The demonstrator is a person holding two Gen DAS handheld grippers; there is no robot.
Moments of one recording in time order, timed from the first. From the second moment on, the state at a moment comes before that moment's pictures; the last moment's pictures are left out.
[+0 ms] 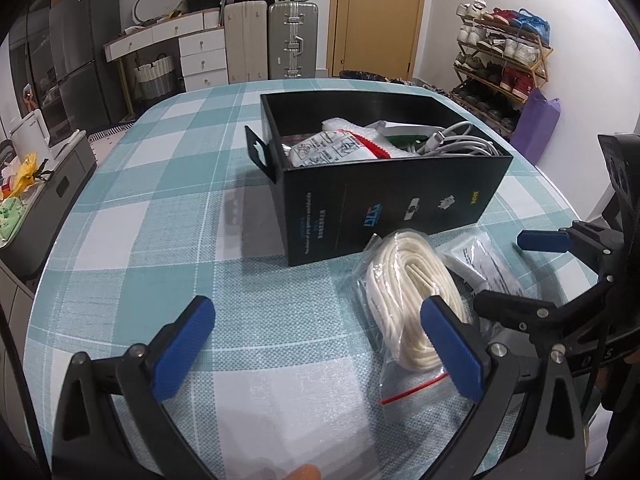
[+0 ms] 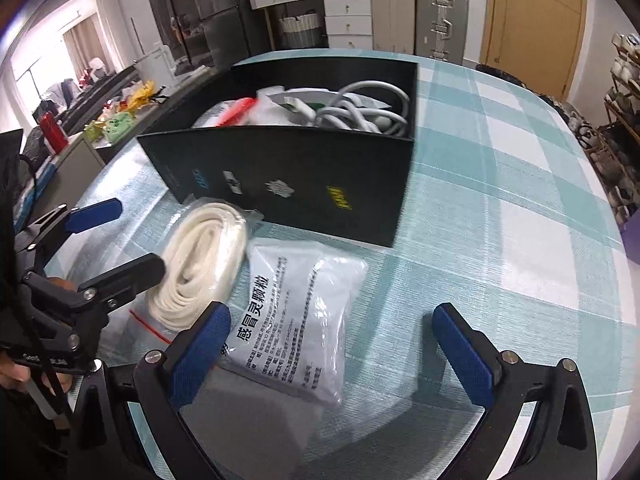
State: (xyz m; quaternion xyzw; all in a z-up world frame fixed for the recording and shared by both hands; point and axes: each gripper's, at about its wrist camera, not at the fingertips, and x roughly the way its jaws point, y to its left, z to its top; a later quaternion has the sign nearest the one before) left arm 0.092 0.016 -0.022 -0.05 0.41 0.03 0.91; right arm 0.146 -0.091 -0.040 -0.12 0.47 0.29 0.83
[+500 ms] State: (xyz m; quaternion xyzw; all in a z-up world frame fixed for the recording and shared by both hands) left arm 0.104 -0.013 -0.027 -0.05 0.44 -0.01 0.90; right arm 0.158 -0.107 -0.044 -0.14 0.47 0.26 0.83
